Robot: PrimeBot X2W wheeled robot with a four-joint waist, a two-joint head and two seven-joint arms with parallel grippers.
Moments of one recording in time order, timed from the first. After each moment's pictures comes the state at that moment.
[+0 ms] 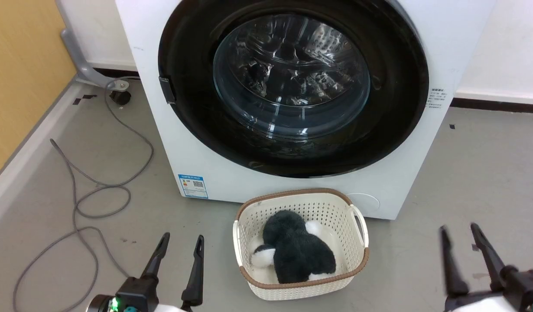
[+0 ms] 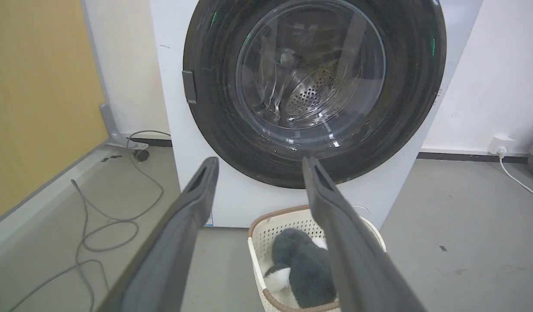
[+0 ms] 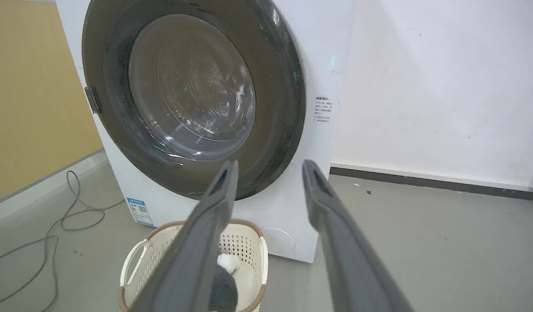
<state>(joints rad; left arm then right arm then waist) 0.06 0.05 -0.09 0.10 -0.10 -0.06 -0.26 0.07 -0.08 -0.09 0.07 0.07 0.13 -0.25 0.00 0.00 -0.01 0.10</state>
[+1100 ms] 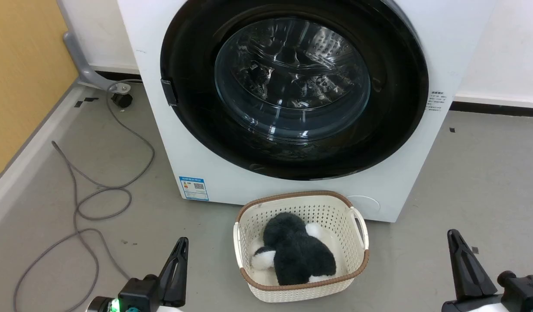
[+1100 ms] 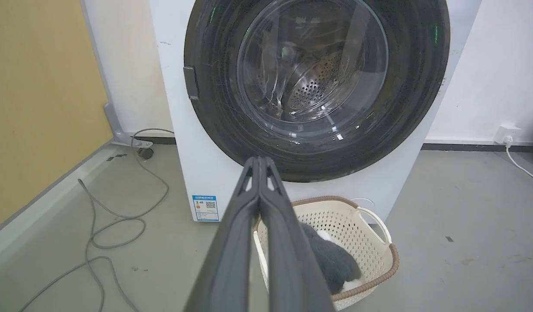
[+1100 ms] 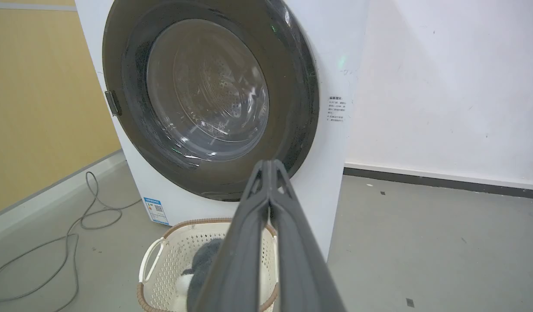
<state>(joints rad) 0.07 0.05 -0.09 0.11 -0.07 -0.06 -0.24 0.10 -0.06 -0.10 0.03 0.07 0.13 -0.25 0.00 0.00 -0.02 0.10</state>
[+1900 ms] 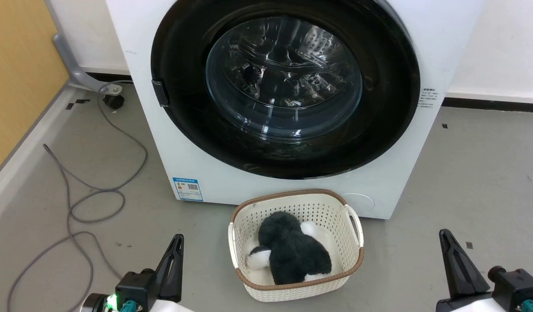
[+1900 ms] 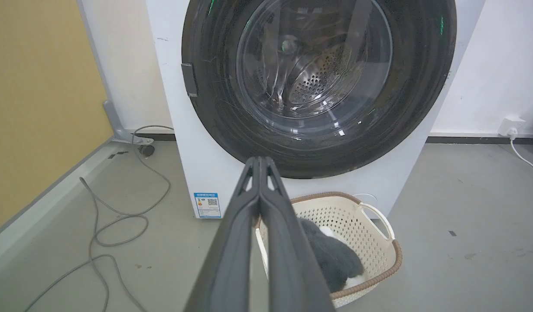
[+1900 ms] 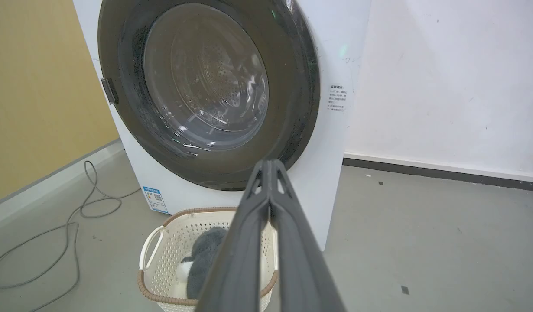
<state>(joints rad) 0.07 0.05 -0.07 0.09 -0.06 -0.05 -0.19 0.09 -0.06 -0.08 0.03 0.06 0.13 -0.19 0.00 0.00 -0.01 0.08</state>
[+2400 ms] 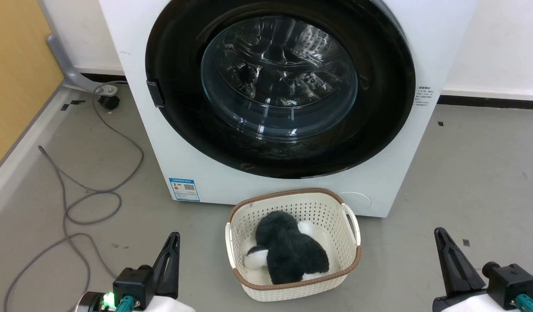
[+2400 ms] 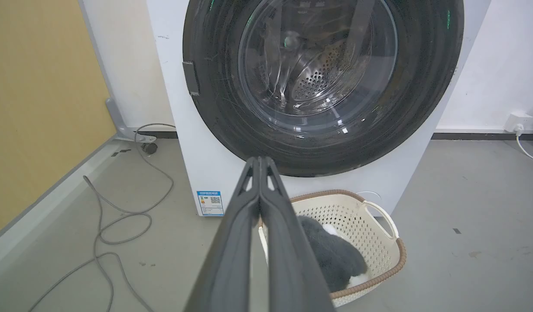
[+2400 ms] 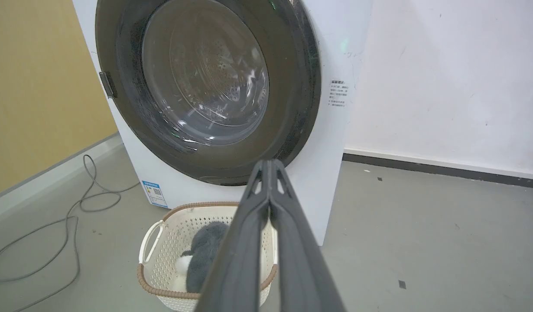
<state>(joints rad) 0.06 0.05 -0.06 0.07 -0.05 -0.04 -0.16 0.08 -0.06 -0.07 0.03 0.05 0.13 -0.16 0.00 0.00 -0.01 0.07</state>
